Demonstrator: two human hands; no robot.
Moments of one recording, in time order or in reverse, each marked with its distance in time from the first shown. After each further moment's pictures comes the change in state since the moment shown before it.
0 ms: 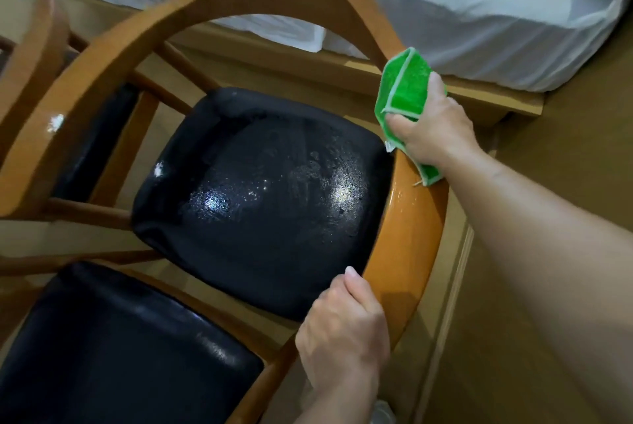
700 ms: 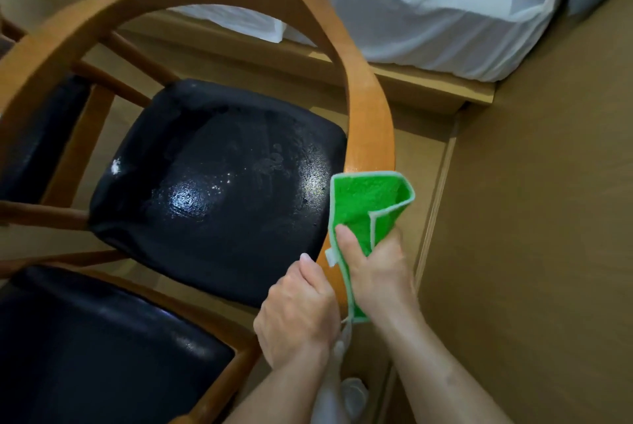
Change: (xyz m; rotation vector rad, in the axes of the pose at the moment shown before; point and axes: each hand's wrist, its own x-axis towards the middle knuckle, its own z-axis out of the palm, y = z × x) left_hand 0.001 0.002 -0.003 0.015 0.011 -0.005; right_hand -0.175 0.048 0.044 0.431 -0.036 0.274
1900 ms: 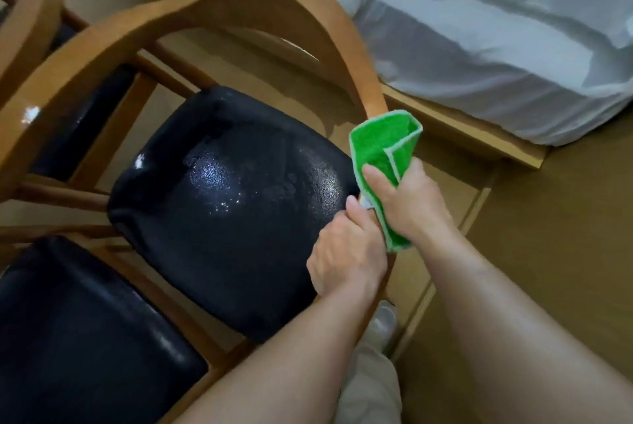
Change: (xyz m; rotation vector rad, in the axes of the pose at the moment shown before) left_hand 0.082 0.163 0.003 -0.237 -0.013 -0.124; right_hand 0.181 -0.097 -0.037 -0.236 -0.223 -0.227
